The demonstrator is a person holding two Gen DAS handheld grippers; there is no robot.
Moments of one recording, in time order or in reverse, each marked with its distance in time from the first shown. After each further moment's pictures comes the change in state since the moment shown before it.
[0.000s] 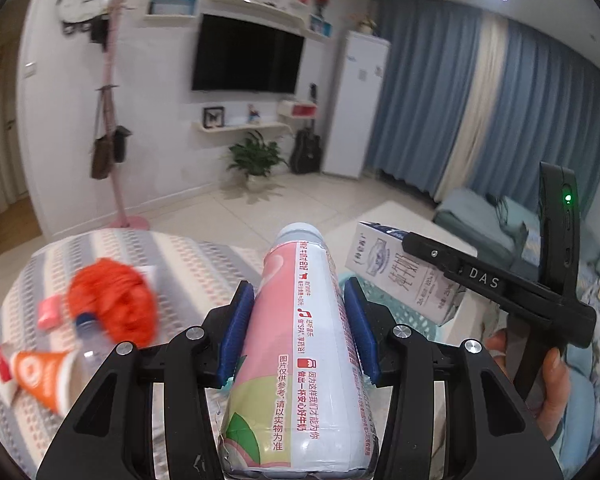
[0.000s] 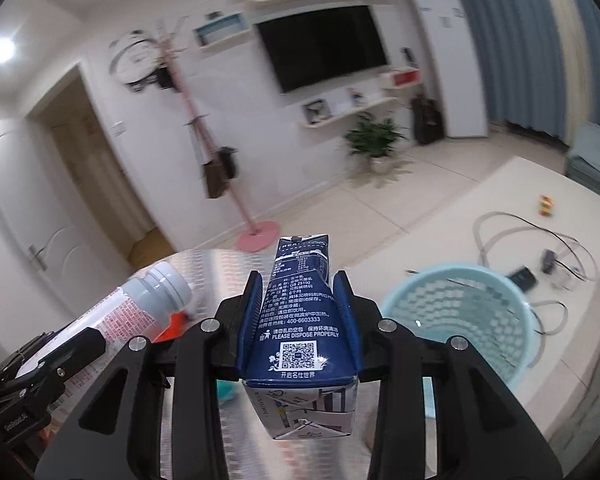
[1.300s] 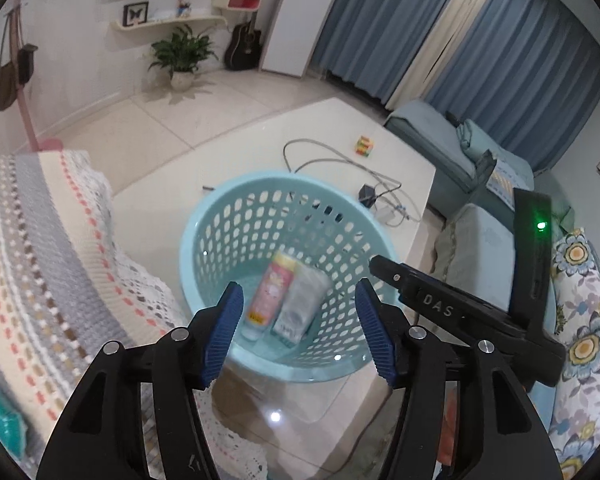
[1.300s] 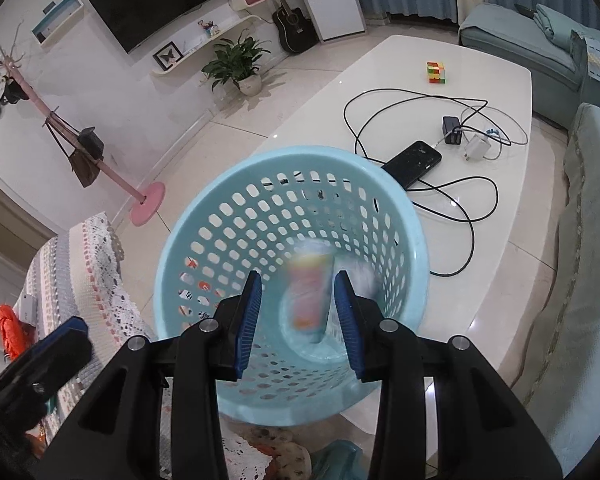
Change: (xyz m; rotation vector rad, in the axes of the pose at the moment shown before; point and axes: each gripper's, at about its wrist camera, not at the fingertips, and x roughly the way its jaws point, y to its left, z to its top) left arm 0.222 -0.090 -0.045 -0.018 0.354 -0.229; right arm 0.087 -0.202 -0.066 0.310 0.259 -0.292
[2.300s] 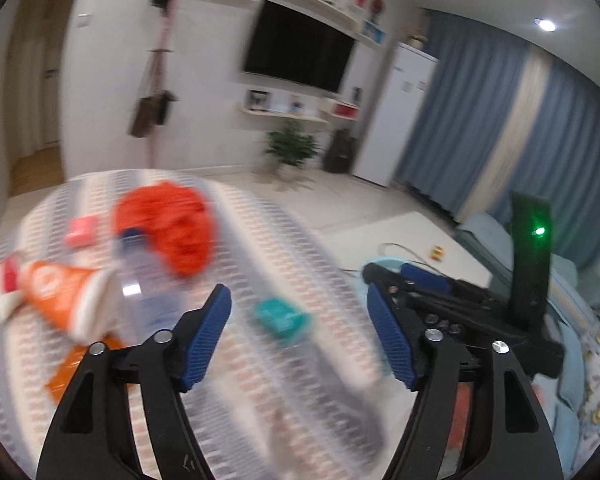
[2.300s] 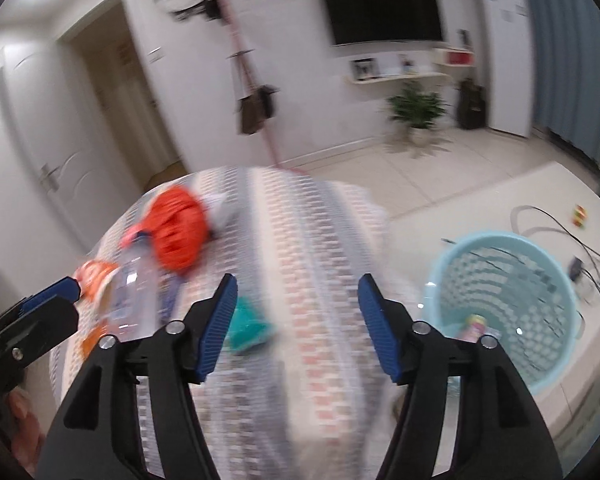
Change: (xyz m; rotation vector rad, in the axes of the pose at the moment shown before) left arm -0.265 0.100 -0.126 -0.200 -0.399 0.291; right arm -0.097 0.257 -0.106 -0.572 -0.105 0.345
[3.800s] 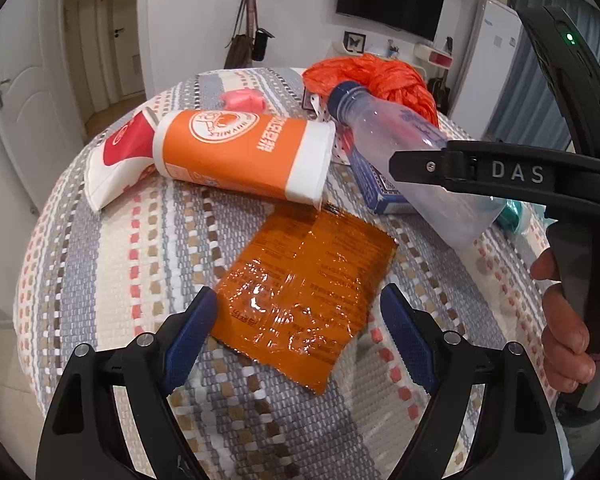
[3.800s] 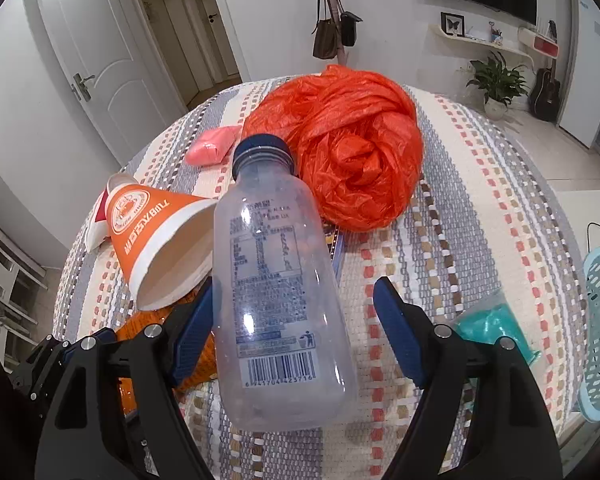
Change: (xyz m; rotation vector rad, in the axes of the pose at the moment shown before) left arm 0.018 0.144 -0.070 -0.042 0.207 0.302; right arm 0.130 0.161 -0.016 -0.166 0.257 0.099
